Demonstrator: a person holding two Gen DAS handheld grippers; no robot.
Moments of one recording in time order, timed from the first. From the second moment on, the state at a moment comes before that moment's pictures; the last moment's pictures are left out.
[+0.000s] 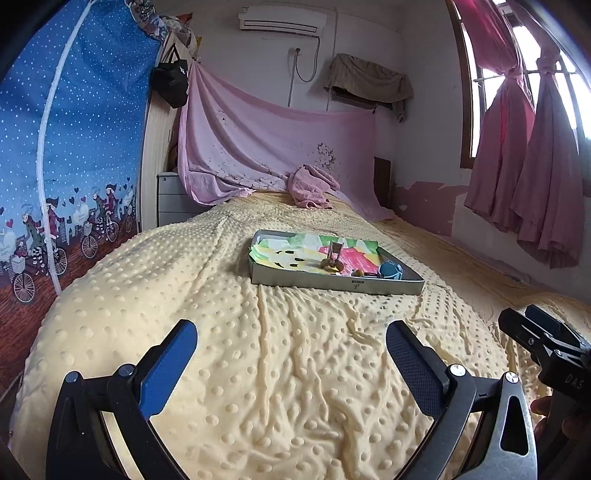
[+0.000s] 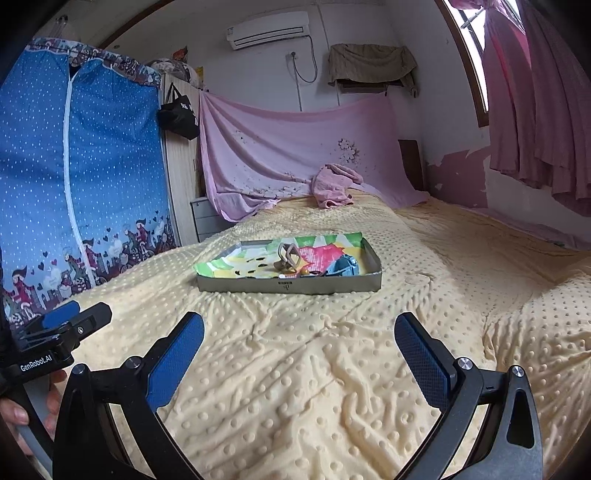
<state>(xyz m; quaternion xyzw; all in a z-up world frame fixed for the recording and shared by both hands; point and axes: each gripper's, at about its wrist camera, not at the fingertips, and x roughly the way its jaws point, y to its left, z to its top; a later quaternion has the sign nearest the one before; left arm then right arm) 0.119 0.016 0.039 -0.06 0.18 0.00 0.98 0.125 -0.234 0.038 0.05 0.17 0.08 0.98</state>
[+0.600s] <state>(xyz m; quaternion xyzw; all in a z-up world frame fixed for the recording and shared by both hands) 0.099 0.012 0.020 -0.05 0.18 0.00 0.98 0.109 -0.238 0.023 0.04 0.18 0.07 0.98</state>
